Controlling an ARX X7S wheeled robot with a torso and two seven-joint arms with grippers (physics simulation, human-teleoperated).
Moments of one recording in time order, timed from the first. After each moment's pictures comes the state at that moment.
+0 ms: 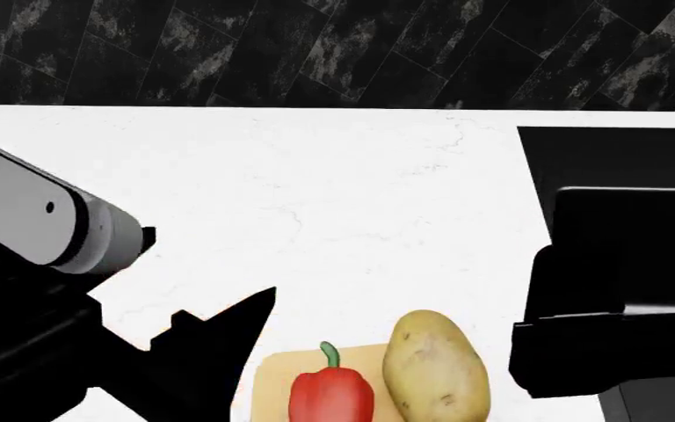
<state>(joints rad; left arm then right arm) -1.53 -0.79 1.19 0.66 -2.03 -0.42 -0.99 1.05 1.28 -0.23 -0.71 2.24 0.78 1.09</state>
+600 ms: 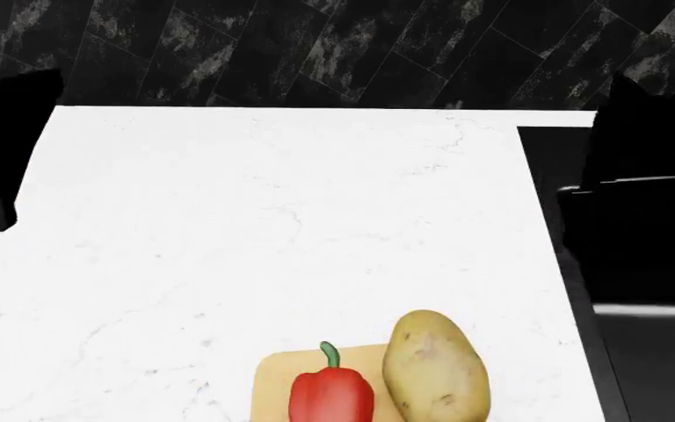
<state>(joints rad) -1.84 -1.00 1.07 0.44 -2.21 -0.65 -0.93 1.43 1.17 -0.37 -0.49 2.29 0.99 1.17</state>
